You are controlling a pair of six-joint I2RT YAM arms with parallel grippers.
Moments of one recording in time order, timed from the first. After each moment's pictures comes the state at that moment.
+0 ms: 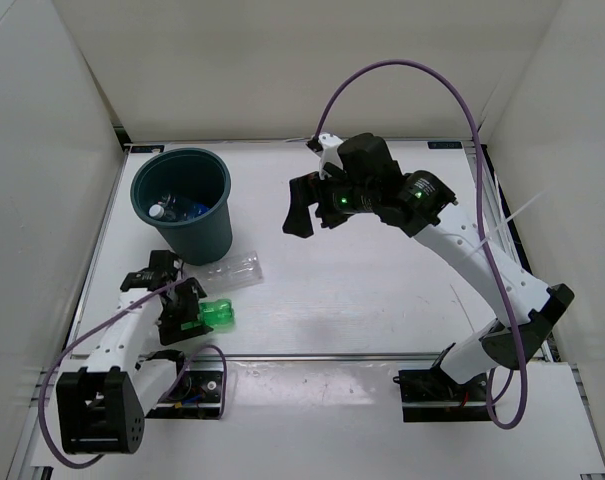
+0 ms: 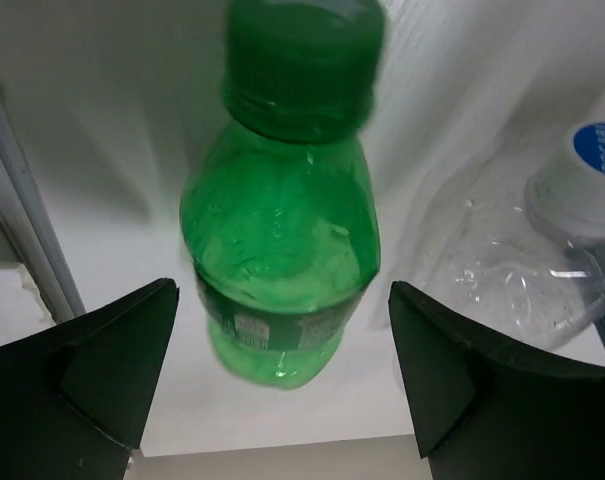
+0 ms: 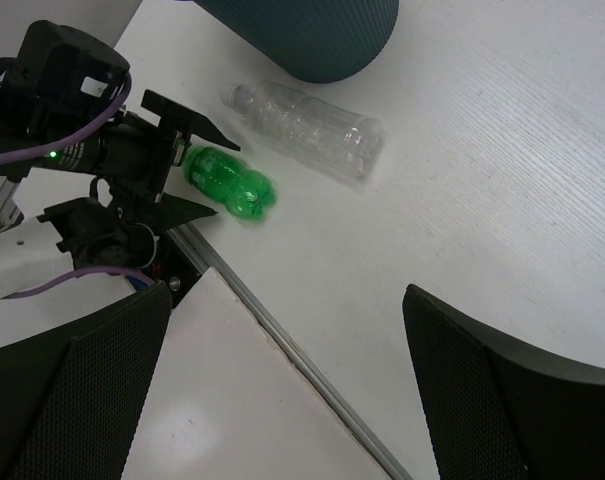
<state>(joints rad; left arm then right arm) 0.00 0.98 0.56 -1.01 0.06 -1.82 0.84 1.50 1.78 -0.89 -0.23 0.33</state>
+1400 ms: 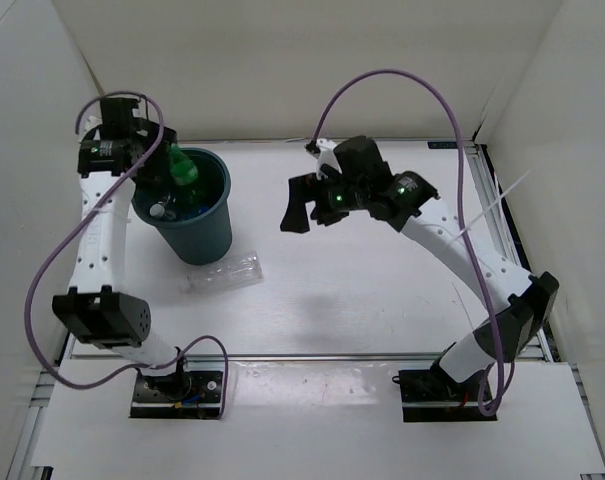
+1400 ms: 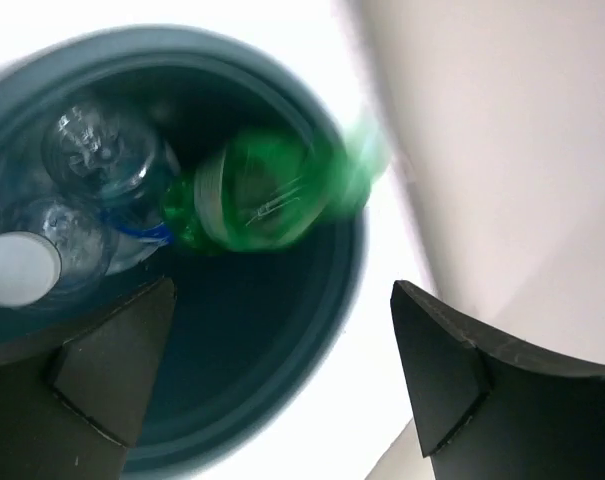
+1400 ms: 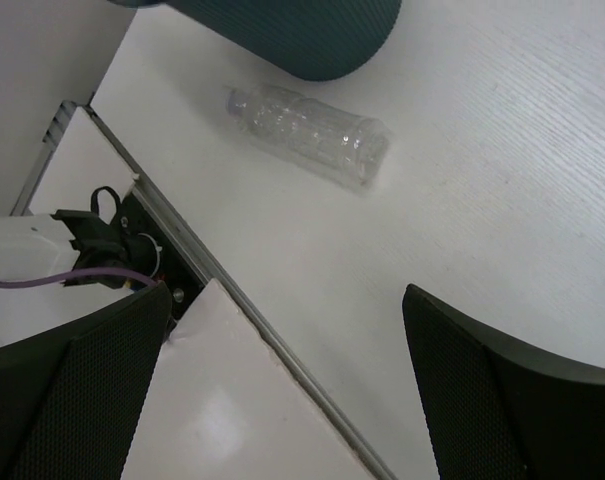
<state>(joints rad) 0.04 1.59 1.83 -1.02 -0.15 -1.13 0.77 1.56 1.73 -0.83 -0.32 0.36</state>
